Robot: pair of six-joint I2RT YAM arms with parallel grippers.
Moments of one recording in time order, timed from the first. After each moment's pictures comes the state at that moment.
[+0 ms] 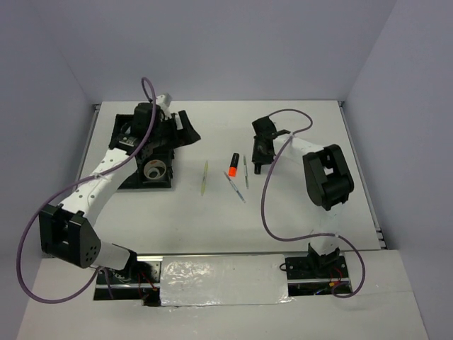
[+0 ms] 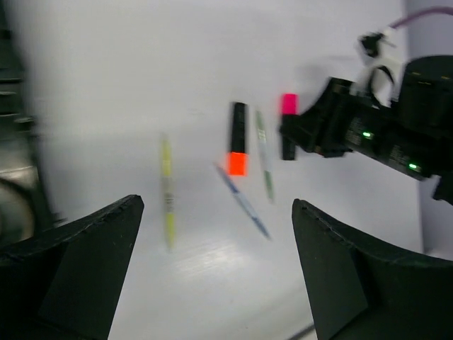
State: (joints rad) left arm -0.29 1.40 1.26 -0.44 0.15 -0.52; right arm 0.38 2.00 1.38 -0.44 0.14 0.50
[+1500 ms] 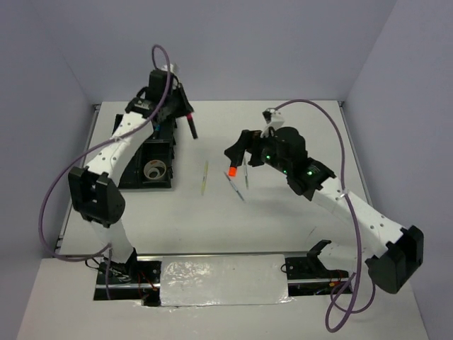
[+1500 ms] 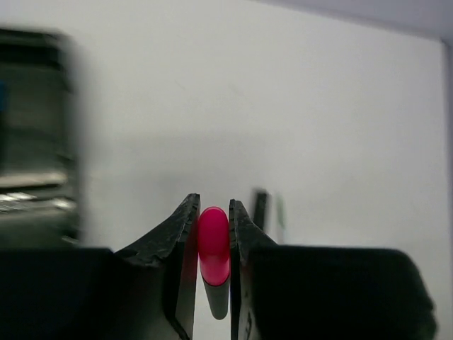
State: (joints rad) left arm -0.32 1.76 1.73 -0.55 0.06 -0.50; right arm 0.65 1.17 1.03 -0.15 -0.08 0.52
